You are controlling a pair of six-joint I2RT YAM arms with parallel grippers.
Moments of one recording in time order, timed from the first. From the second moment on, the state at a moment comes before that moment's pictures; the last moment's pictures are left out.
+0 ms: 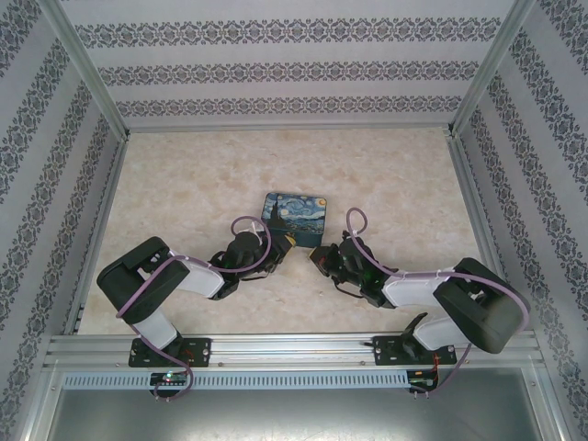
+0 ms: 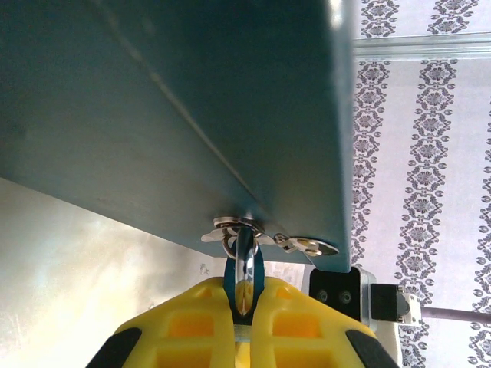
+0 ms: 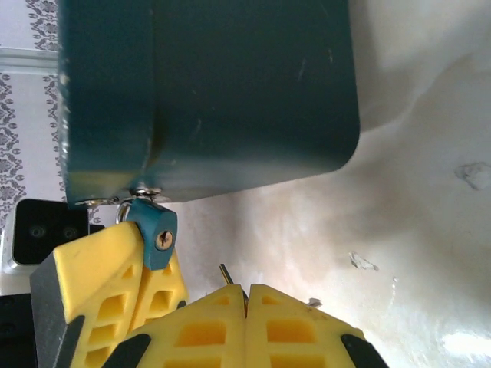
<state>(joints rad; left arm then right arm) -0.73 1.66 0.44 0.84 0.11 -1.47 0.74 1.39 0.30 0.57 -0.12 1.41</state>
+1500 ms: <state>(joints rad) -0.72 1.67 0.42 0.95 0.08 -1.57 0.69 1.51 0.38 0.71 -0.18 1.41</state>
